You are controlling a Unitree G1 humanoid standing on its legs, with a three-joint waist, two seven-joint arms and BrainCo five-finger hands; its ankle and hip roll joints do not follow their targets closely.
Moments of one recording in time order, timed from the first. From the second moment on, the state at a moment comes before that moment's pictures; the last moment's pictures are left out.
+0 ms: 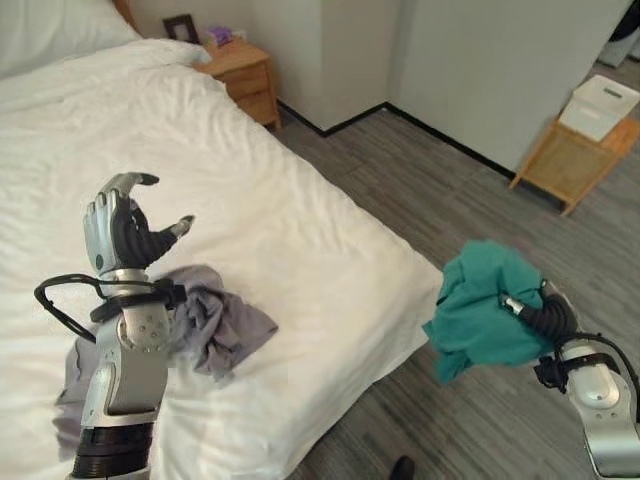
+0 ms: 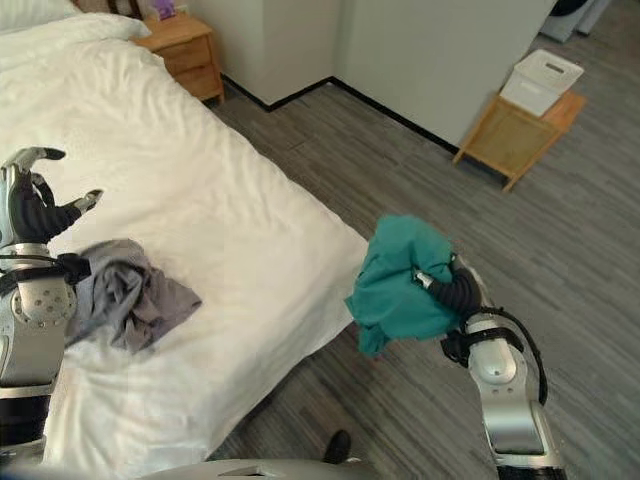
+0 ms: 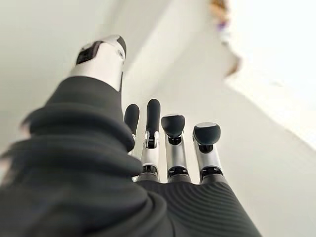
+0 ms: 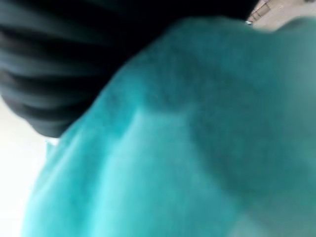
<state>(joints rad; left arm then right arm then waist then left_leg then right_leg) -0.11 0.52 0.22 -0.27 0.44 0.14 0.34 0.18 -0.44 -0.16 -0.30 -0.26 0.12 0.10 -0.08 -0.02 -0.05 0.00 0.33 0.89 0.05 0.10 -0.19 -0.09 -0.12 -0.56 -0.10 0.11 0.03</state>
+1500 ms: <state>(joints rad) -0.28 0.53 -0.11 1.26 0.48 0.21 0.61 0.21 -0.44 0.04 -0.19 -0.26 0.12 0.14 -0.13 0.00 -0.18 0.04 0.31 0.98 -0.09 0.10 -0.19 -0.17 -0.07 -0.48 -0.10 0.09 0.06</state>
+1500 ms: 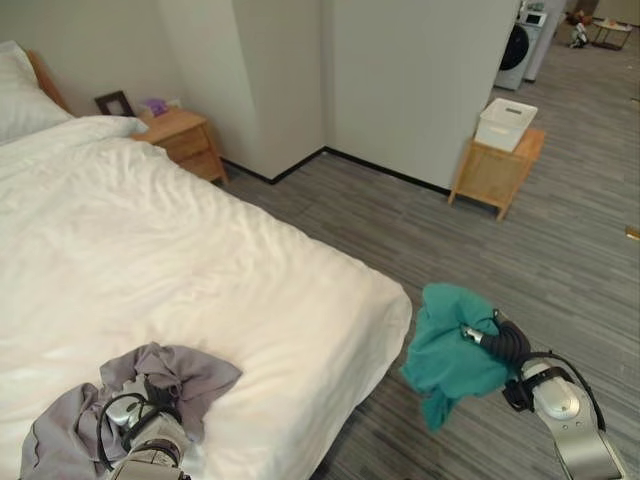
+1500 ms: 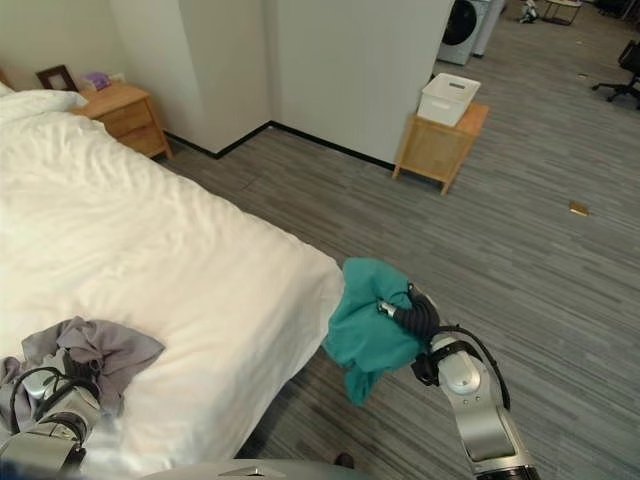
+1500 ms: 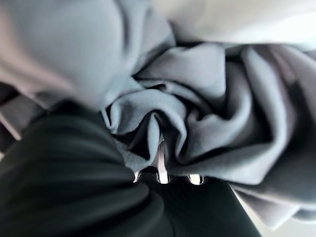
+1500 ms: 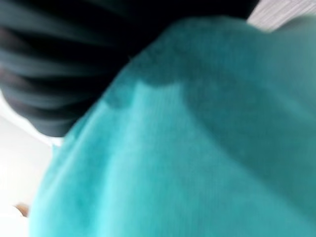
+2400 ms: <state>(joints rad) -0.15 0.27 -0.14 -0.28 0.24 0.07 0.27 0.14 -0.40 -0.07 -0.30 -0.26 0.12 0.11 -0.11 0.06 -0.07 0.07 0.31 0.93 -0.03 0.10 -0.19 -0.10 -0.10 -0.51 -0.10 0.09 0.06</state>
